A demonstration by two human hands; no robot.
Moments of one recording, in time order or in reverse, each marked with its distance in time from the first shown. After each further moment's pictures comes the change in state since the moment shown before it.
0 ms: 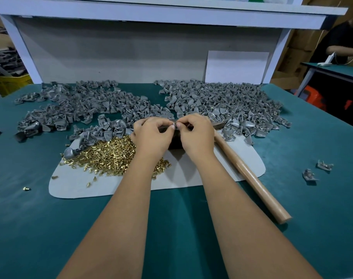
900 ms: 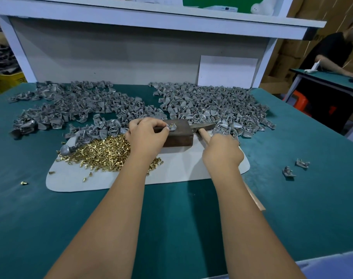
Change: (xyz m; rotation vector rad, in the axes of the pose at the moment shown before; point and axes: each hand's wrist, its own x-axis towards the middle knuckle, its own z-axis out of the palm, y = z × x) left_hand -0.006 0.001 -0.001 0.042 0.001 0.030; right_hand -0.028 0.002 -0.069 -0.822 -0.198 0.416
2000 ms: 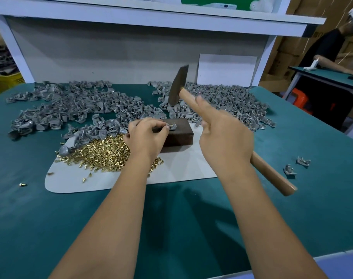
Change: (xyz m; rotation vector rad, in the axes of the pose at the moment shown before) left_hand -0.001 -0.003 0.006 -0.028 0.039 -0.050; right_hand -0.034 -0.006 -0.044 0.165 0.446 -0.415
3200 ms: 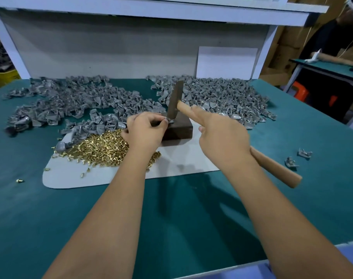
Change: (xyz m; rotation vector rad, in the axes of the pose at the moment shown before) left_hand 0.001 0.004 -0.003 0.003 -0.012 -0.026; right_hand 0.001 0.010 0.007 -0.107 -0.232 -0.100
